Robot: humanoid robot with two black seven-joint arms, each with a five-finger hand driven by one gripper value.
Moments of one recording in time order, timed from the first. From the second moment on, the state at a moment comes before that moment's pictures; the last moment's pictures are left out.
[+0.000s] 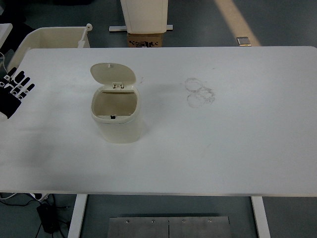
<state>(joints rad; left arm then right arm) -0.64 0.65 -0.50 -0.65 -0.45 -0.49 -0.21 -0.07 0.00 0.32 0.19 -0.22 0.03 0.51</state>
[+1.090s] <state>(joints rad) -0.63 0.63 -0.50 -0.64 -0.43 -0.48 -0.21 -0.07 0.00 0.32 0.19 -0.22 0.03 0.51</state>
